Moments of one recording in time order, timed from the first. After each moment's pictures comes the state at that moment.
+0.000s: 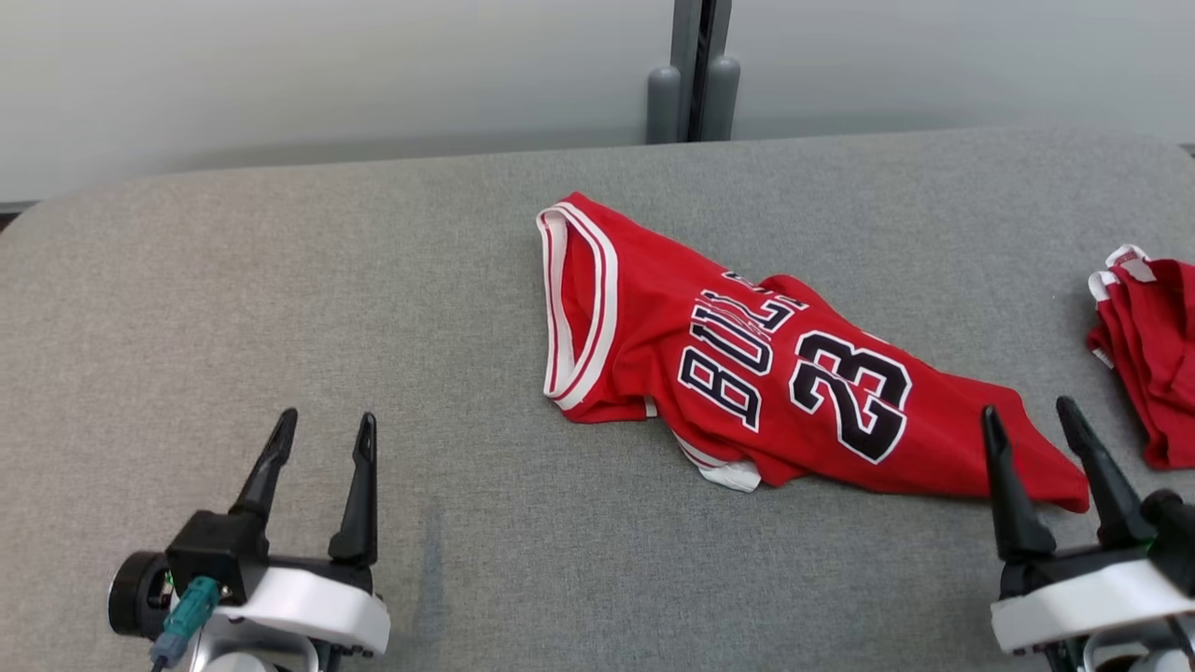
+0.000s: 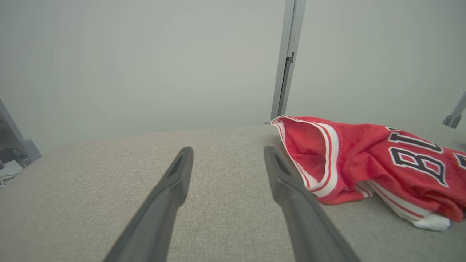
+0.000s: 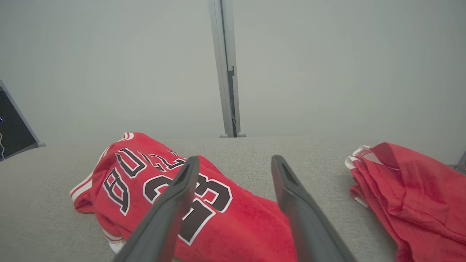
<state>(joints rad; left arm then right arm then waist) -0.09 0.26 -0.29 0.12 -0.38 0.16 -0.24 -0.03 -0.15 0.01 0.07 0.26 0.13 -0.20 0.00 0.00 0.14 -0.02</state>
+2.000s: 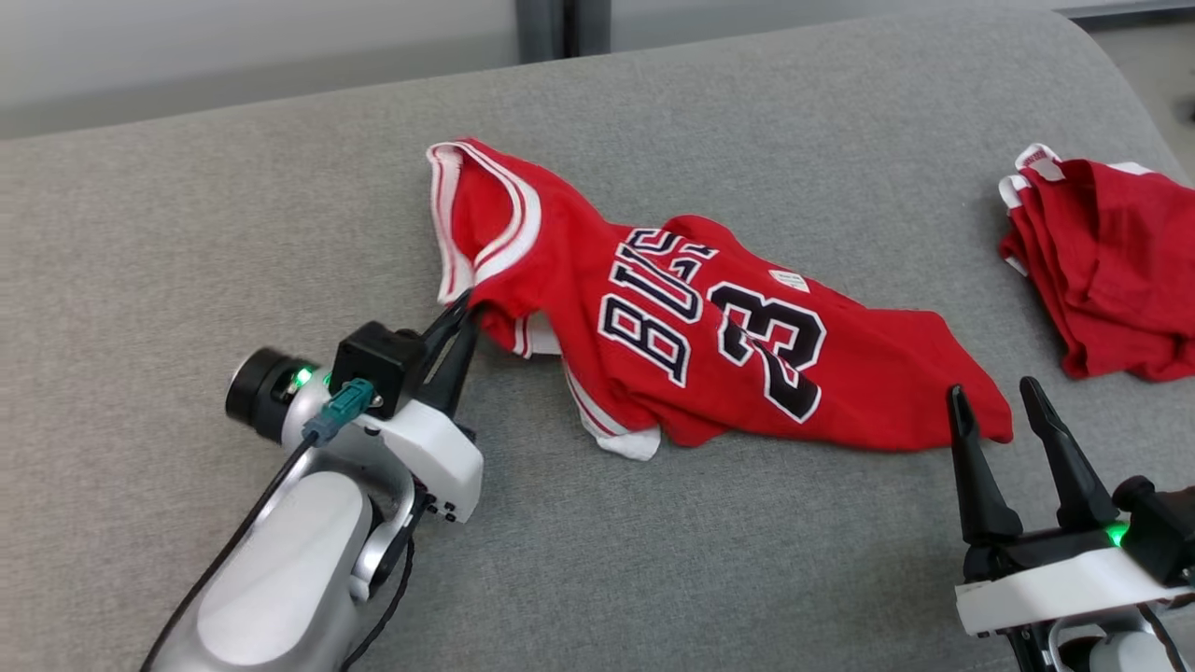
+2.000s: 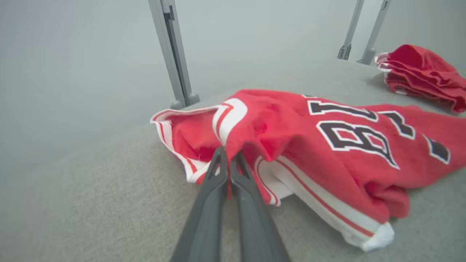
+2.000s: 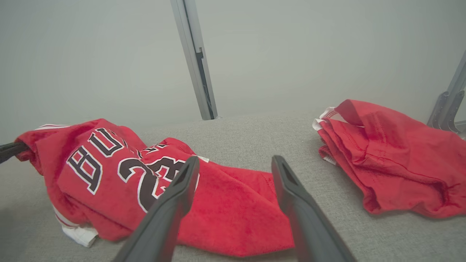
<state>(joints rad) -0.50 0.22 -0.53 0.41 -0.33 0.02 -0.09 -0.06 -0.11 0.06 0.06 0.30 0.13 -0.23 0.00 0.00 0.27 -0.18</state>
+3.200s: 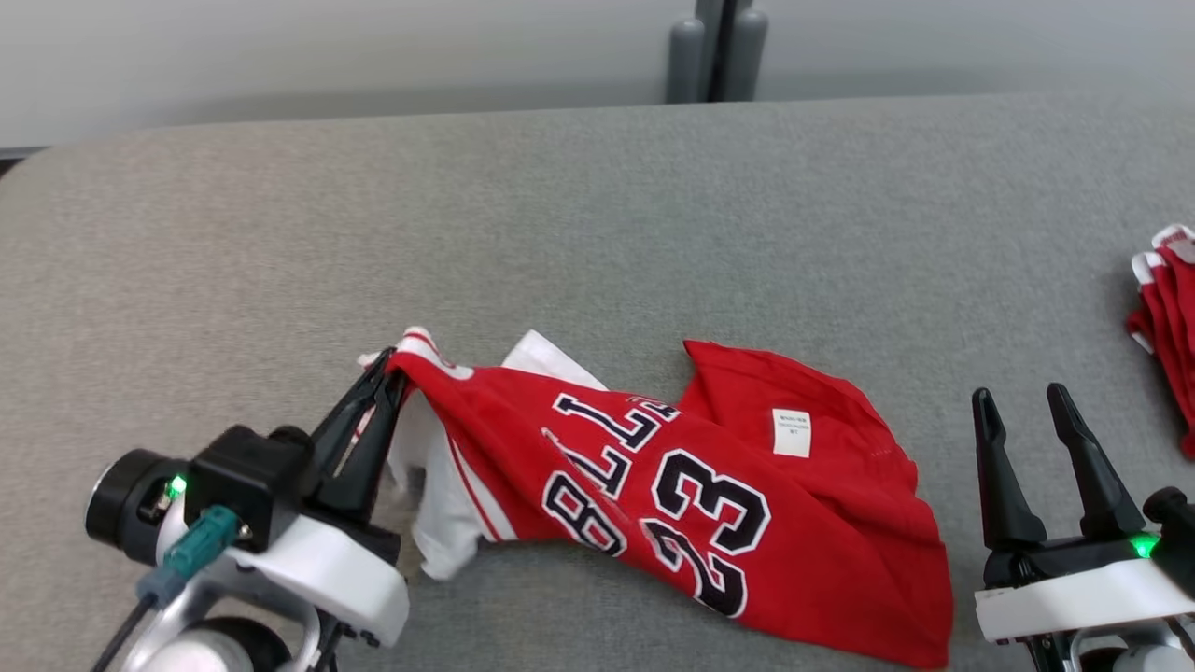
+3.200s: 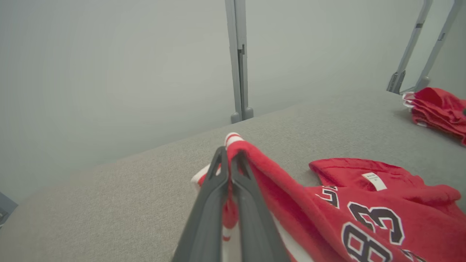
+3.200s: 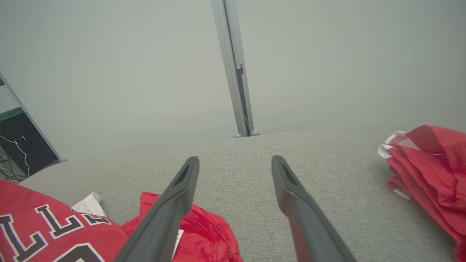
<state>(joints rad) -0.13 0.47 -0.42 -0.38 -0.38 0.22 0.20 -0.02 -0.09 0.01 0.01 0.31 0.13 -0.21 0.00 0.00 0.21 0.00</state>
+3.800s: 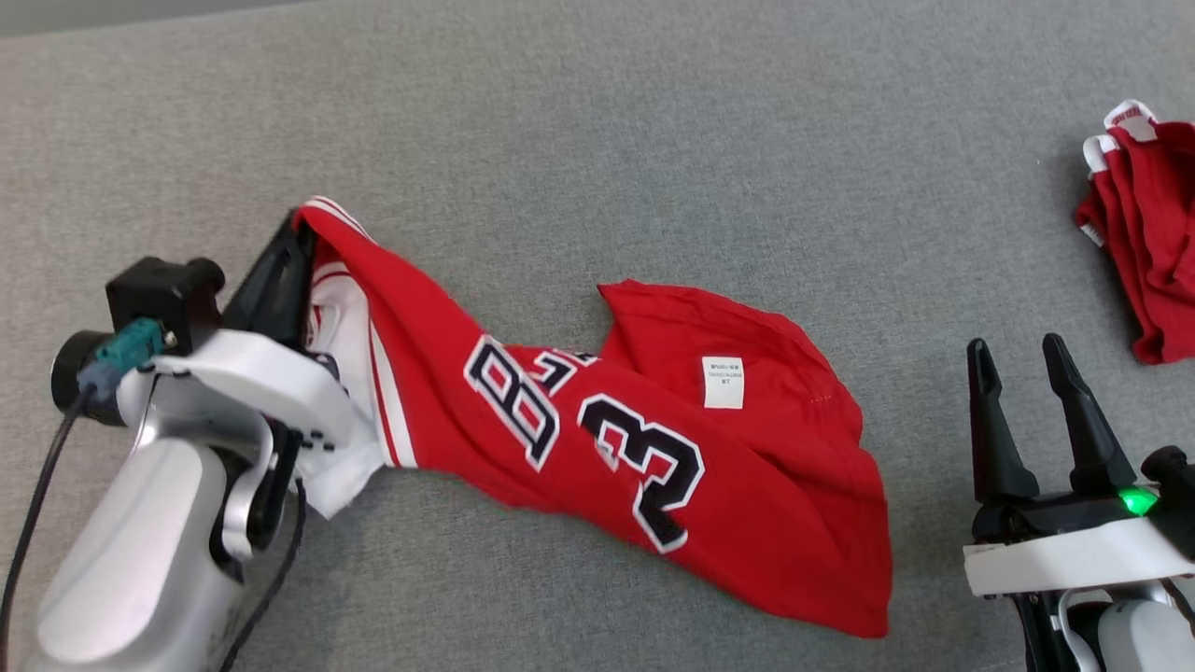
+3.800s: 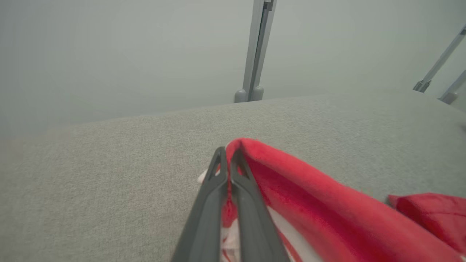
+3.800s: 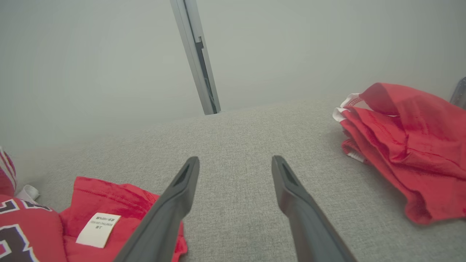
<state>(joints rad) -0.44 0.35 -0.34 0.13 -0.49 0.14 0.03 -0.09 -0.08 0.02 0.03 0.32 0.13 -0.23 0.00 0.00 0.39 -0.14</state>
